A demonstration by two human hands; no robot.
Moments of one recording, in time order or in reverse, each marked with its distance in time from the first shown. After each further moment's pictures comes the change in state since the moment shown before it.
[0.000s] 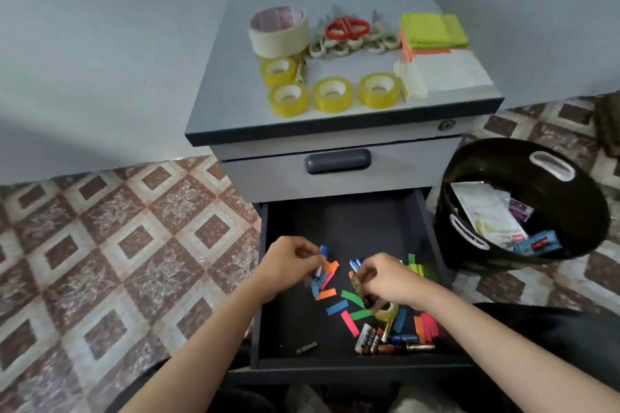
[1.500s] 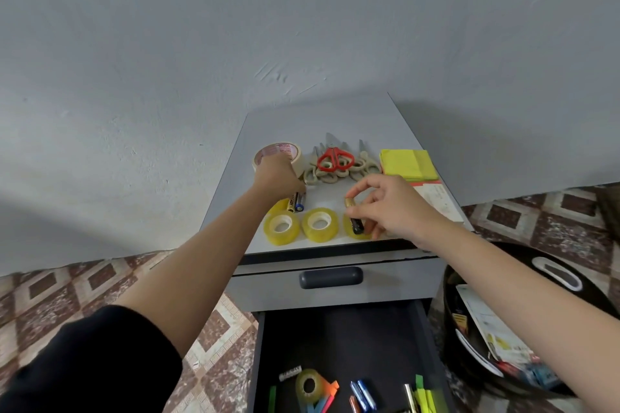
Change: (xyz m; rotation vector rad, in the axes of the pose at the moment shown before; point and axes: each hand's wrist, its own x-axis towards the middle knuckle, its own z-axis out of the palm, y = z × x) left_hand 0.105 0.235 -0.124 0.548 0.517 0.189; right_hand -0.047 -0.187 -0.171 0.137 0.361 -0.589
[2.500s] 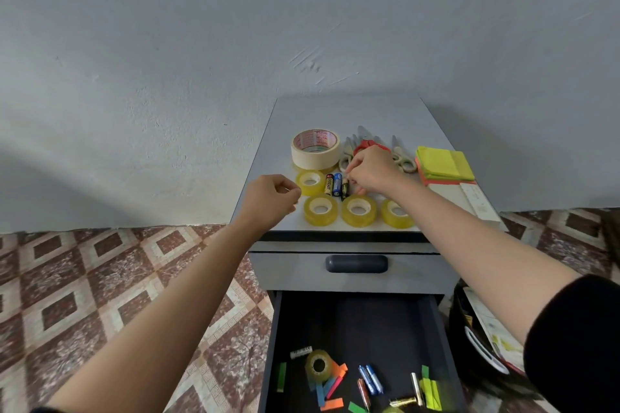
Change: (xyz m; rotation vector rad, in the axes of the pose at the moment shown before) left_hand -0.074 -0.076 -0.016 -0.490 0.098 -0.030; right_hand 0.091 -0.014 0.062 -0.399 0.120 0.081
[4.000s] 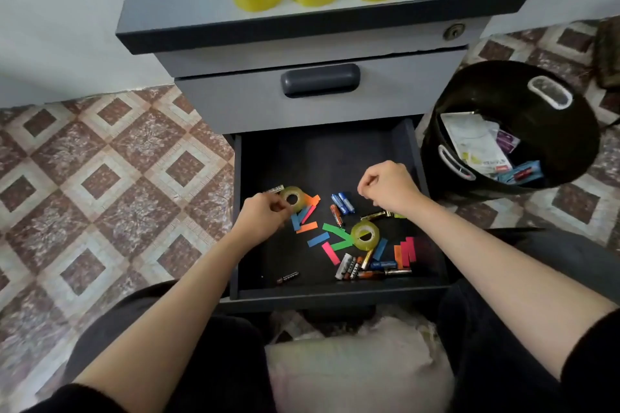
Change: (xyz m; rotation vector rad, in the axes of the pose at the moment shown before) left_hand -0.152 -0.182 0.127 0.242 -0.485 -0.318; right_hand -0.177 0.211 0.116 -0.074 -0.225 0.259
